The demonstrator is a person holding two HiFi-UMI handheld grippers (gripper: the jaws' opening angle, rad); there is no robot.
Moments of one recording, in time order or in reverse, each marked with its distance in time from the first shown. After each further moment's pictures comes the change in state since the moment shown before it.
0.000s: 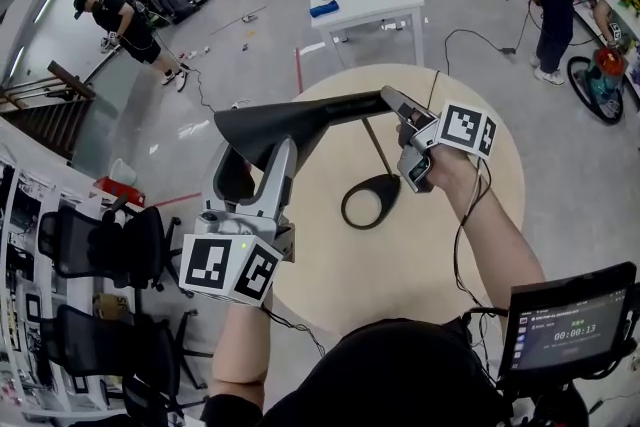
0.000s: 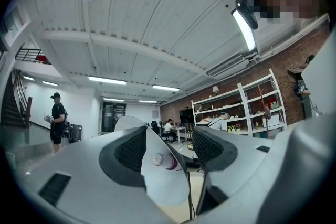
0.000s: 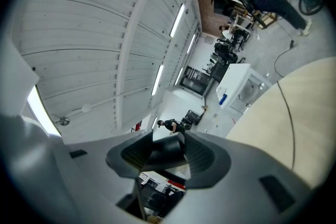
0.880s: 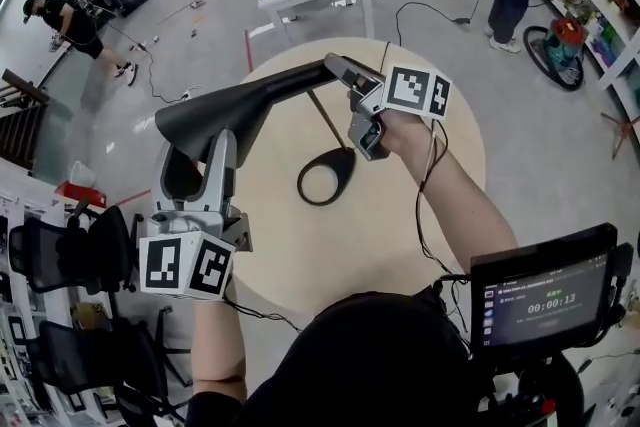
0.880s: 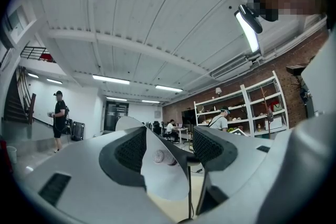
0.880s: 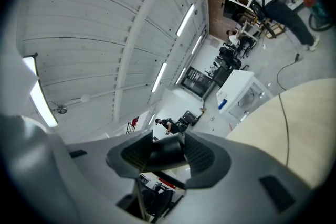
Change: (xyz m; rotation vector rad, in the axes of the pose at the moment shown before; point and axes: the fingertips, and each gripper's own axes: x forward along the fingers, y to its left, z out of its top) left arm -0.011 0.006 -0.015 -0.024 -0.007 0.034; right arm 0.004 0.006 0.007 -0.105 0.021 -0.024
